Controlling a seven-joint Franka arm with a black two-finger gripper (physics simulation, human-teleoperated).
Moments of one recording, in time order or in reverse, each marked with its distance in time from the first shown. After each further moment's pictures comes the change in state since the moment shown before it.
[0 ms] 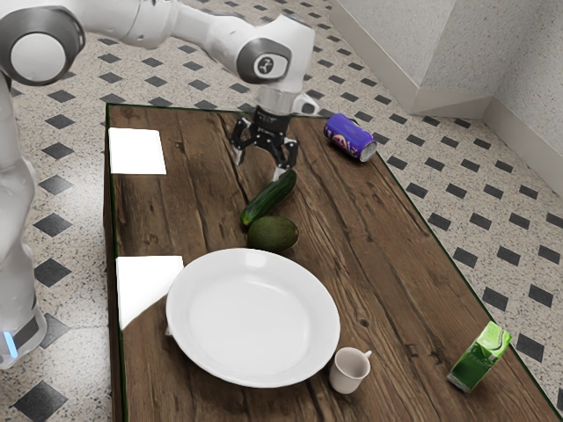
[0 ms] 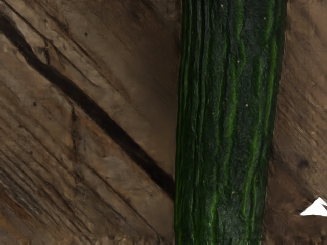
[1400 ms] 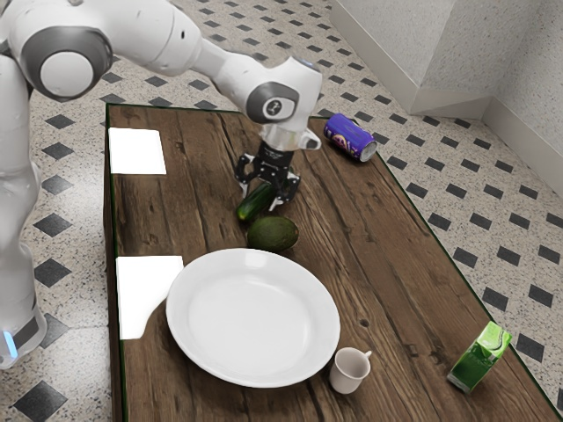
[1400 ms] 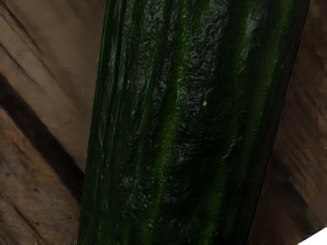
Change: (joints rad) arm -0.096 0.122 0.071 -0.051 -0.019 0.126 -0.128
